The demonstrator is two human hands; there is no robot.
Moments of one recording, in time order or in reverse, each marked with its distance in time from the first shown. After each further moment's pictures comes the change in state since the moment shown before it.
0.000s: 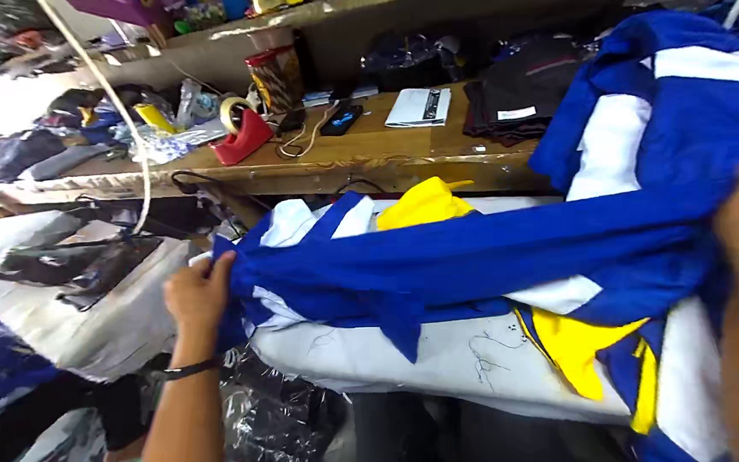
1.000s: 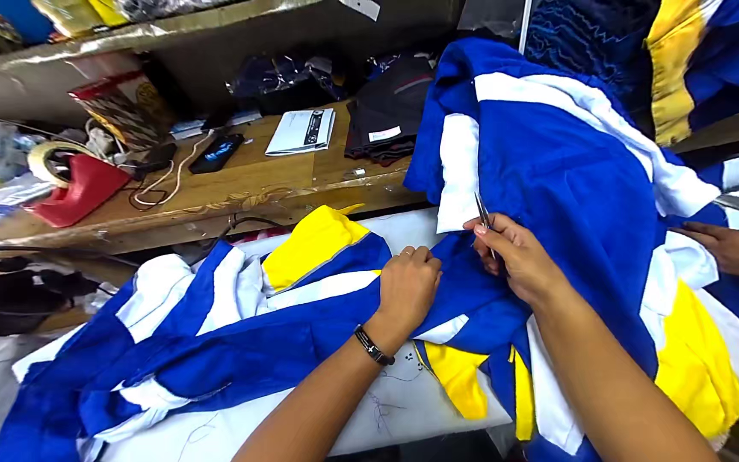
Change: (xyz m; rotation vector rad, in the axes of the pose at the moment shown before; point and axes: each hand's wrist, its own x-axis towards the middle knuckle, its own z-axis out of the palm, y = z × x) left_hand -0.100 0.372 0.221 -0.231 -0.278 0.951; right_hand -0.043 -0.024 0.020 0.906 -0.546 0.191
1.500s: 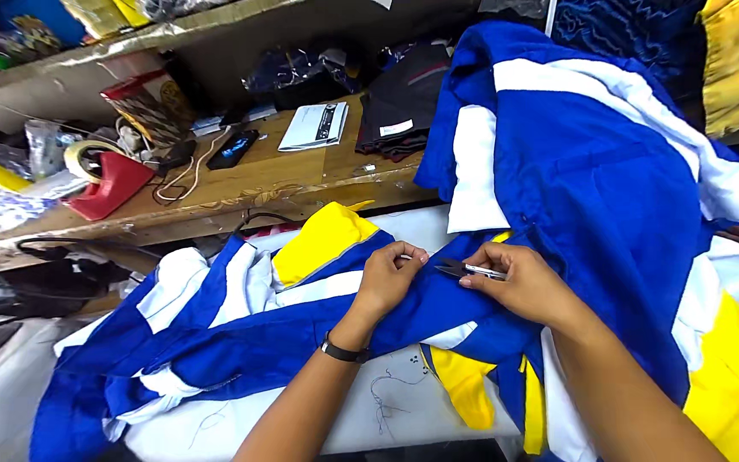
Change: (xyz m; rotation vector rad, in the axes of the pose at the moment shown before) left_hand 0.000 -0.019 -0.044 -0.886 -0.128 -0.676; right_hand -0.008 0.010 -0.005 -0.578 -0.151 -0.019
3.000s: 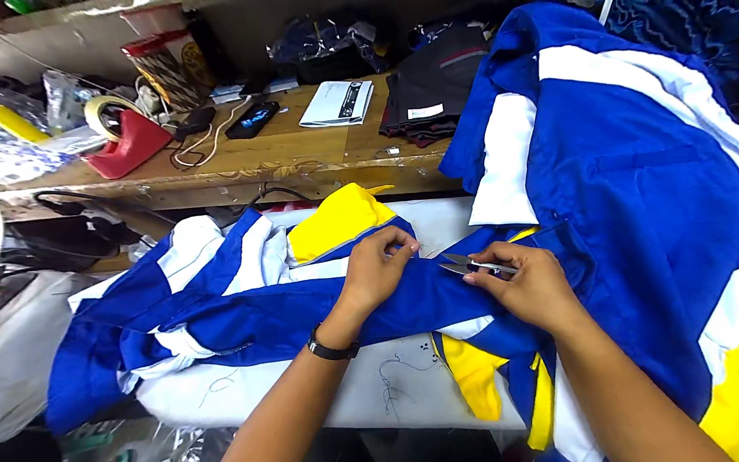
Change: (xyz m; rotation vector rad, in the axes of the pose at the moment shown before) left_hand -0.025 -0.004 -0.034 0.289 0.170 0.212; right_hand -0.003 -0.013 0.021 -0.168 0.084 -0.083
